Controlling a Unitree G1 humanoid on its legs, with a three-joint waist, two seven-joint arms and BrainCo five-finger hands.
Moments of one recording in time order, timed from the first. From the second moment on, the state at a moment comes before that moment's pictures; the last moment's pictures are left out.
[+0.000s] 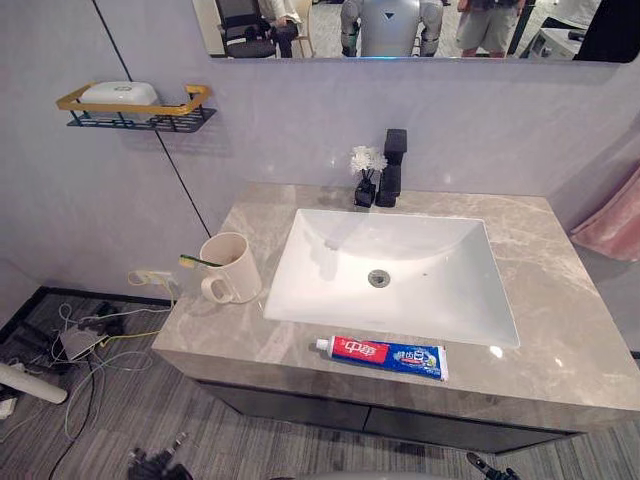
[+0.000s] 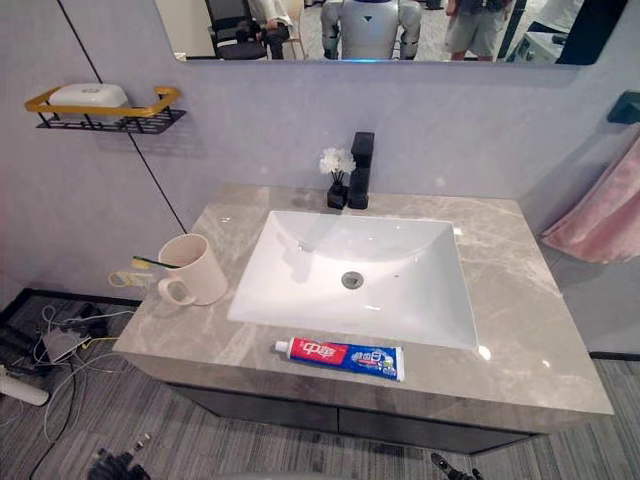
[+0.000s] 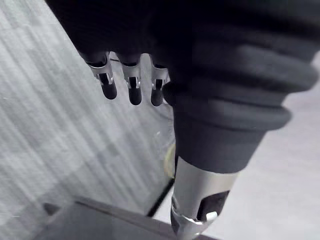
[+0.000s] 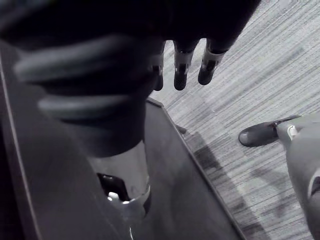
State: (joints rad) left arm 0.24 0.09 0.58 0.34 -0.30 -0.14 0.25; right arm 0.16 -0.05 -0.57 0.96 0.15 -0.03 -0.14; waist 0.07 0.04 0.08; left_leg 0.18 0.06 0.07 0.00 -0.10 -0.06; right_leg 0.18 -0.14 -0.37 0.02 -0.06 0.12
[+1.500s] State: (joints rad) left arm 0.12 0.45 -0.46 -0.42 0.38 -0.29 0.05; right arm 0.15 -0.09 -0.31 1.06 0.14 -0.07 -0.08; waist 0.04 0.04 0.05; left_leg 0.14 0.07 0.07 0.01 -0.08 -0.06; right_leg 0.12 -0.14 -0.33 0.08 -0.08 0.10
